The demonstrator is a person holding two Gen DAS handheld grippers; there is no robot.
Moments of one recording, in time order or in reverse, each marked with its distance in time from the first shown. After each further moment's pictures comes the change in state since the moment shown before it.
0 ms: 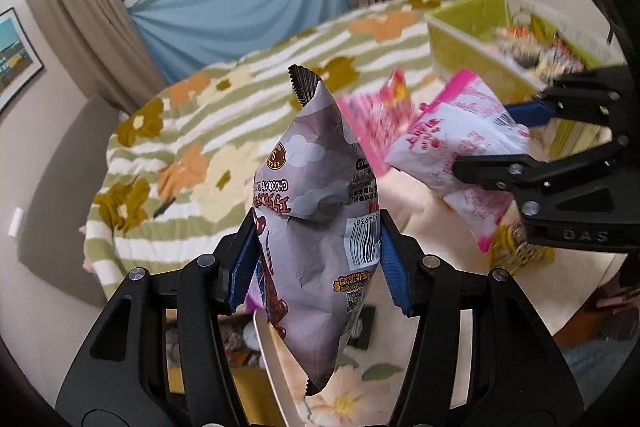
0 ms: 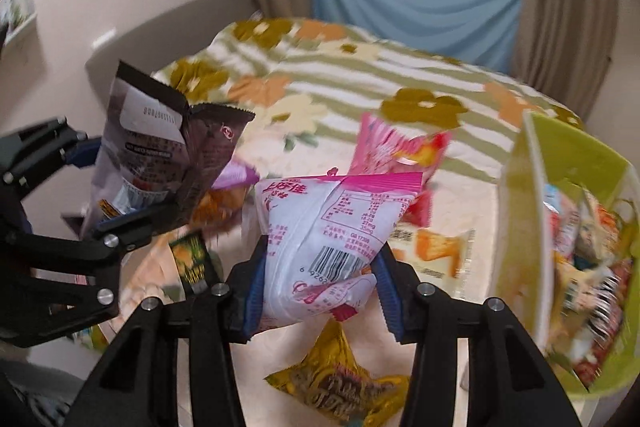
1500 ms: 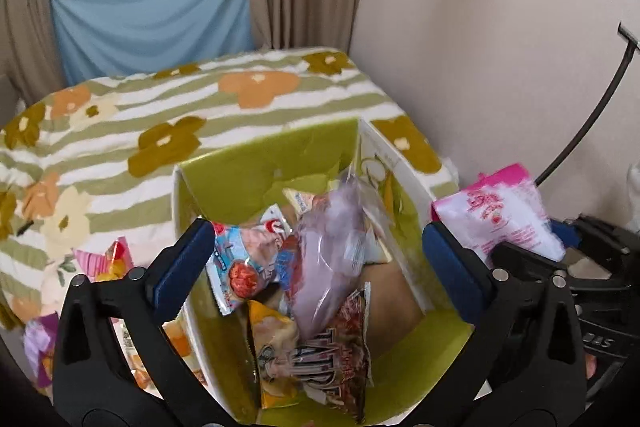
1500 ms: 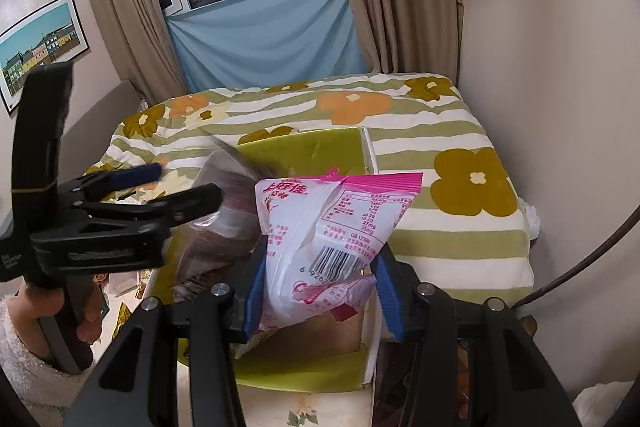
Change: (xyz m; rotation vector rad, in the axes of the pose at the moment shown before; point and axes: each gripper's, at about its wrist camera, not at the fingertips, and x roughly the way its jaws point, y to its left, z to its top) left arm 0.057 -0.251 0.240 -0.228 -0.057 -0.352; right arm -0.167 -0.315 -0.046 0.317 -0.120 -0.164
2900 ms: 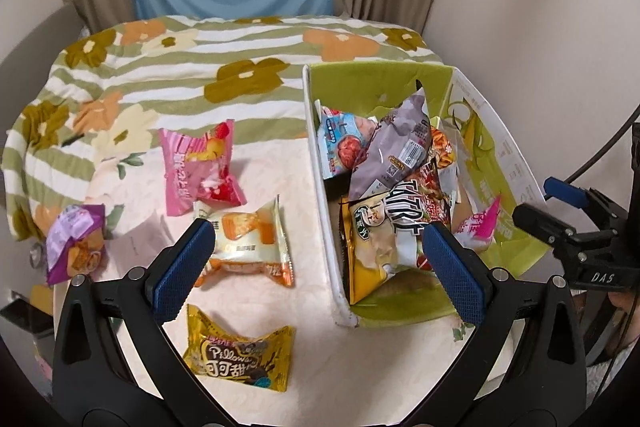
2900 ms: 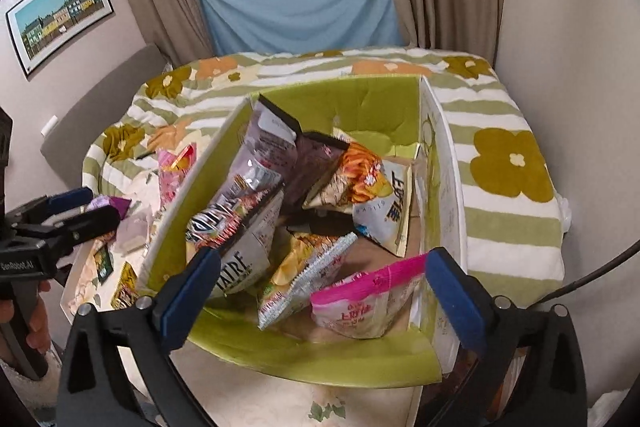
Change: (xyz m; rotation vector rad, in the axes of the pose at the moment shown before) left arm -0.067 0.081 -0.095 -0.186 0.081 0.188; right arm 0.044 0.033 -0.034 -0.068 0.083 0.079
